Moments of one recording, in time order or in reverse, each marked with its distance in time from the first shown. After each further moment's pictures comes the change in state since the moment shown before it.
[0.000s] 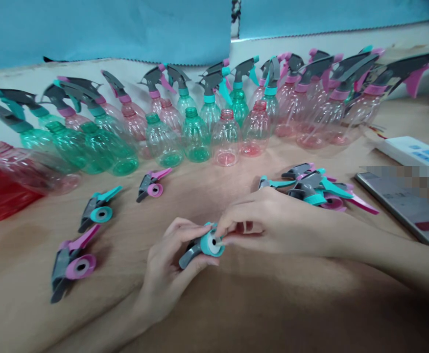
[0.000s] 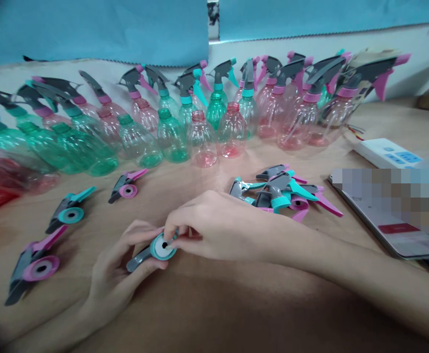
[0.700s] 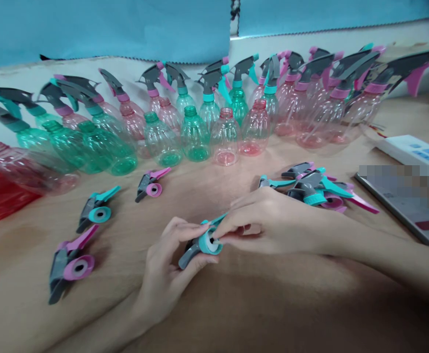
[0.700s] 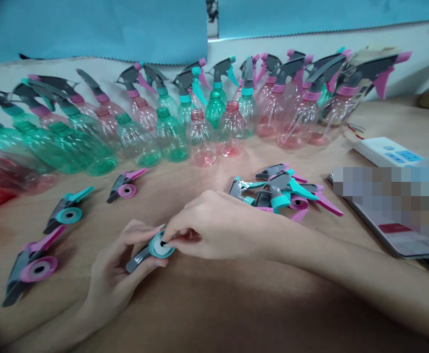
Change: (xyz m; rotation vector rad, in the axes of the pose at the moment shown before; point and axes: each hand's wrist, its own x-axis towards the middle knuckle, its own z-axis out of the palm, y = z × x) left_hand -0.001 -0.002 0.000 -0.007 0.013 -0.014; right_hand 0.000 0.006 0.008 -0.056 0.080 -0.085
